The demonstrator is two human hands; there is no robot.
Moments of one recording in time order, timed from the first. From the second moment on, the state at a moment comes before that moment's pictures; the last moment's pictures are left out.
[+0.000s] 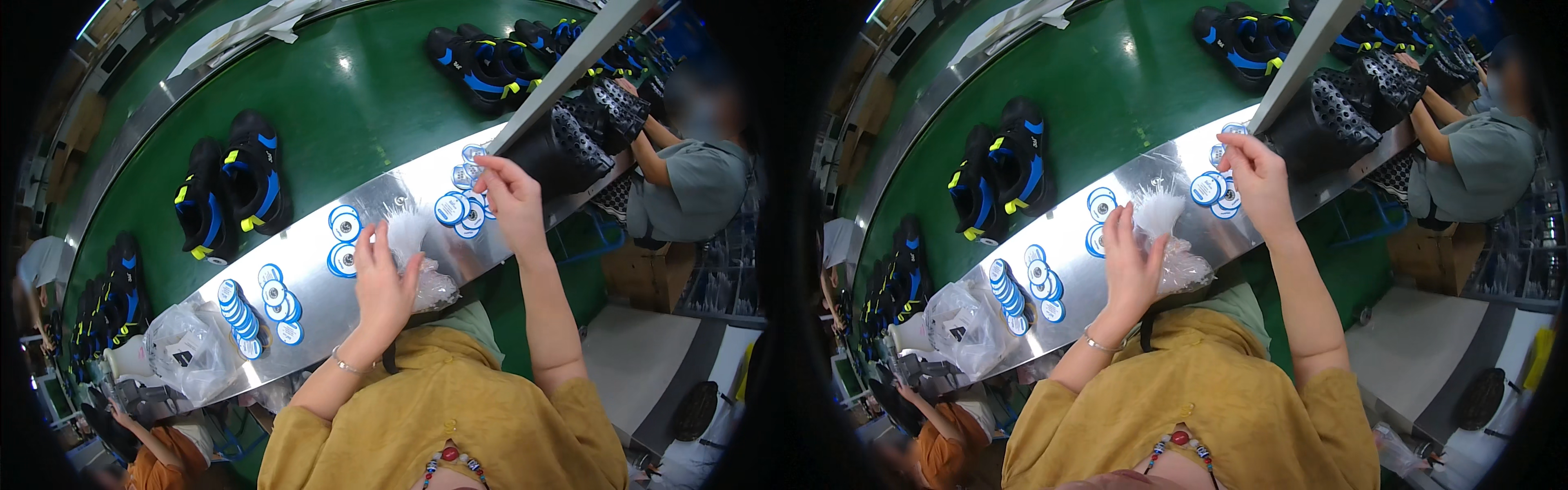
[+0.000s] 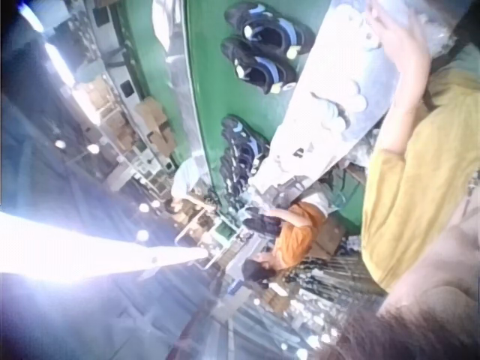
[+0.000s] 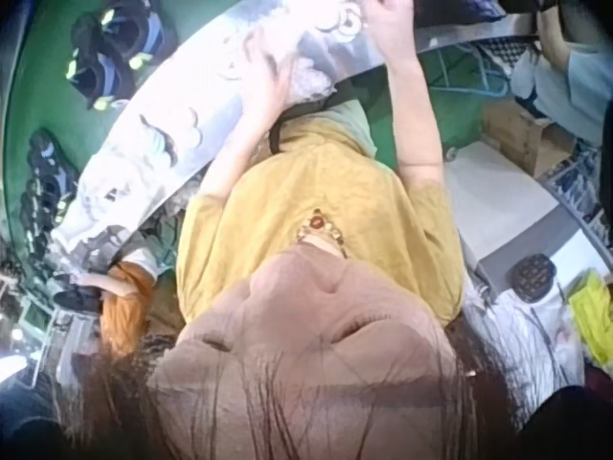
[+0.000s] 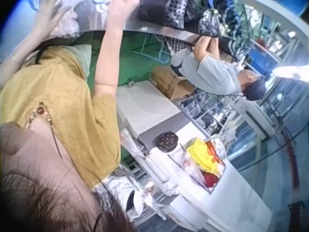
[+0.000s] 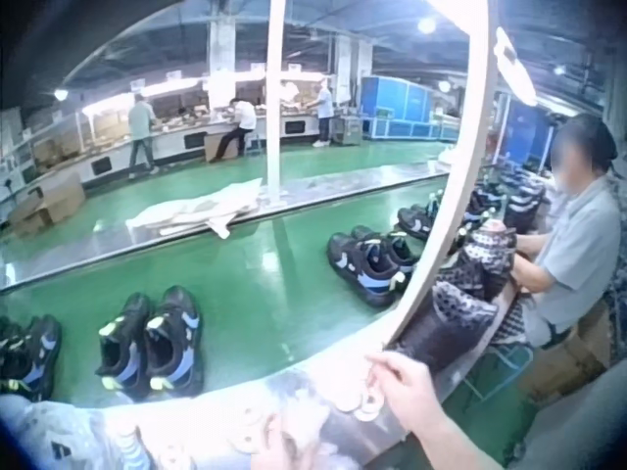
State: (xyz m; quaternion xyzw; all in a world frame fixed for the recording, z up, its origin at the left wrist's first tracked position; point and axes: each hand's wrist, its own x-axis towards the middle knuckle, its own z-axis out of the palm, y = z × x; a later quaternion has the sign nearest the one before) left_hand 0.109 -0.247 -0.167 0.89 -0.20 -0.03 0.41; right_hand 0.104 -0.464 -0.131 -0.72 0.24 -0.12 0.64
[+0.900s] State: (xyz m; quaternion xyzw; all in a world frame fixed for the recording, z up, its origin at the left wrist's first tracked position) left_hand 0.236 -0.188 -0.214 0.88 -0.13 -0.24 0.38; right_hand 0.112 -0.426 -0.140 -0.73 0.17 0.04 0.66
